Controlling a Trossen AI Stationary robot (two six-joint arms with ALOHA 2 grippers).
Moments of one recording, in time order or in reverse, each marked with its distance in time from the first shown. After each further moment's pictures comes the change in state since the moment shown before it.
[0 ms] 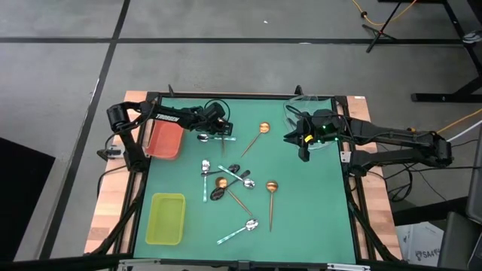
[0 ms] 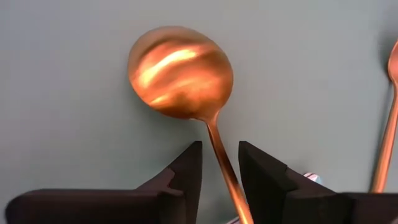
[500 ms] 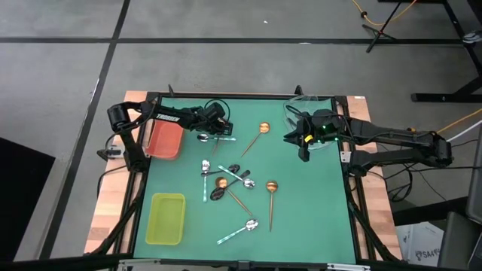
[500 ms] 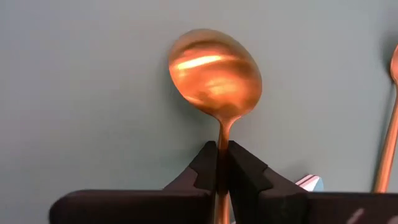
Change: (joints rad) left arm 0.000 0.002 0.000 0.004 0.004 0.000; right arm 0.000 0.000 0.000 0.000 0.000 0.000
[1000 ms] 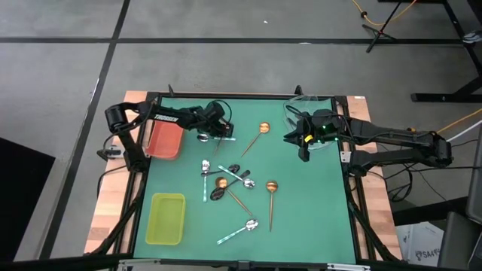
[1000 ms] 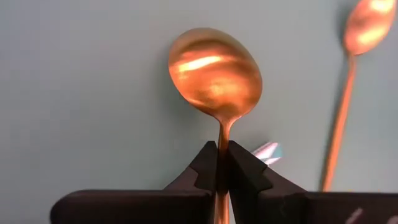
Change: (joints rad) left arm -0.001 -0.043 -0.002 -0.001 0.122 0.001; right arm 0.000 0.000 0.000 0.000 0.000 0.000
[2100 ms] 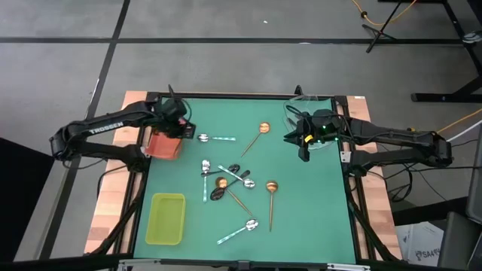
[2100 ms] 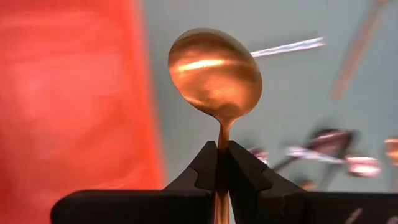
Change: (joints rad) left arm 0.001 -0.683 0.001 -0.934 -0.062 -0.072; right arm 0.000 0.000 0.000 -0.001 0.000 0.000
